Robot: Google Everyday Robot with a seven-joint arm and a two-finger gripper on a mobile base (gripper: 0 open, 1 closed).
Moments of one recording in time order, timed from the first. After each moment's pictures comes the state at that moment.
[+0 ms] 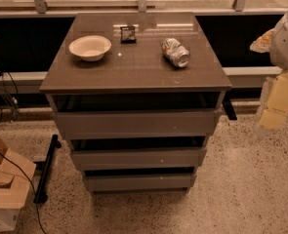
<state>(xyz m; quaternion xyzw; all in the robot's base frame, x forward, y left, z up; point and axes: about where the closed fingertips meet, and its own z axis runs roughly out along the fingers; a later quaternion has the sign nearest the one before) 0.438 -0.217 0.976 -0.60 0.78 -0.03 0.16</state>
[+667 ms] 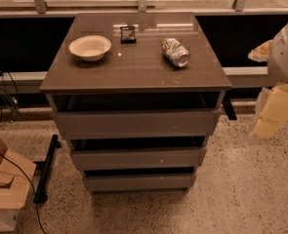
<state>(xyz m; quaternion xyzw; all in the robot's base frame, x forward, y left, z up) 0.434 -0.210 0.960 -0.59 0.78 -0.02 0.18</state>
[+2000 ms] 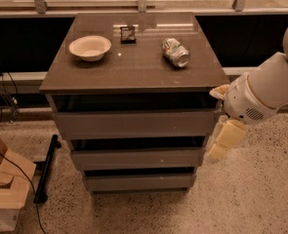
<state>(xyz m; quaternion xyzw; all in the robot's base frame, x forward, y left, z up) 0.461 -0.166 0.849 -0.59 0.77 0.10 0.22</state>
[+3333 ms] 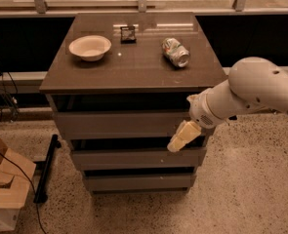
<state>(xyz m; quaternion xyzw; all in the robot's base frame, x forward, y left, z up) 0.547 -0.123 0.757 -0.52 0.80 0.12 0.28</state>
